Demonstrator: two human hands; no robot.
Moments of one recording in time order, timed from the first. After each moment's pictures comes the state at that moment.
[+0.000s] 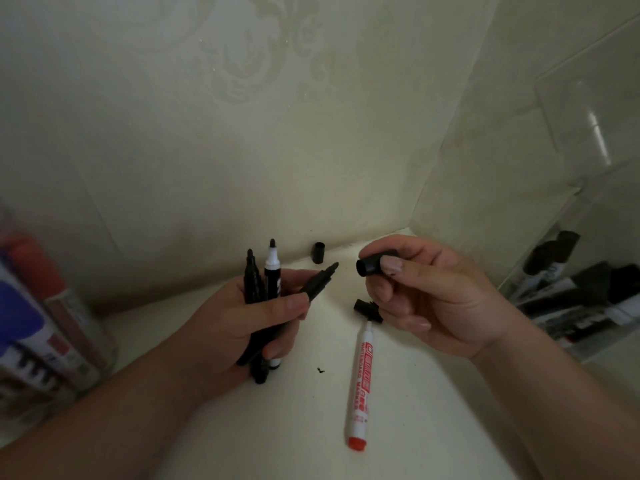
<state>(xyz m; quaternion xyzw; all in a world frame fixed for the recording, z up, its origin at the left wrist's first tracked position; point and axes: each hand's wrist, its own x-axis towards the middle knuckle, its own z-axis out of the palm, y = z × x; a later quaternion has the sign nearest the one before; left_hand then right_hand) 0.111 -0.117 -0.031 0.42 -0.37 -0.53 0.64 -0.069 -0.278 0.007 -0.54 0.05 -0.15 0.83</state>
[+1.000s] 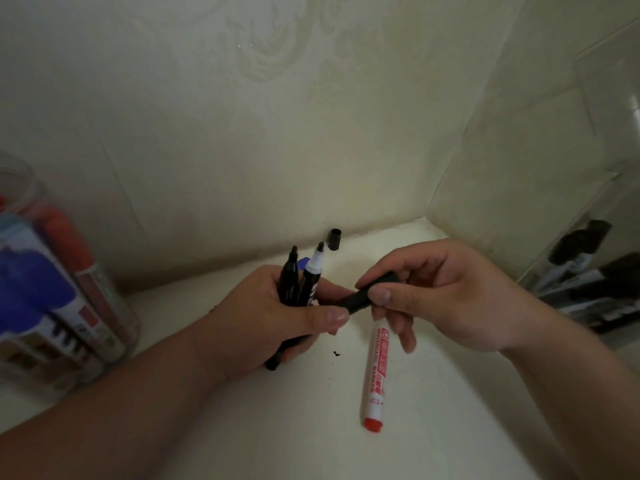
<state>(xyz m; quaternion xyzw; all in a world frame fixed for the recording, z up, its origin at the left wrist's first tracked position) 0.108 -0.114 -0.031 0.51 -0.47 -0.46 0.55 -0.071 -0.262 0.018 -0.75 0.11 -0.12 0.64</state>
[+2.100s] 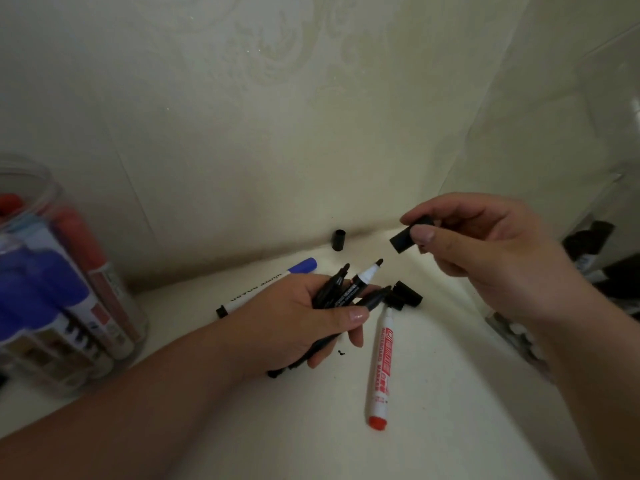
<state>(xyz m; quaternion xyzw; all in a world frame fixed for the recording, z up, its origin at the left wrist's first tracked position) 0.095 -0.118 -0.017 0.62 -0.51 -0.44 0.41 -0.075 -0.270 0.043 -0.74 0.16 -0.31 0.57</state>
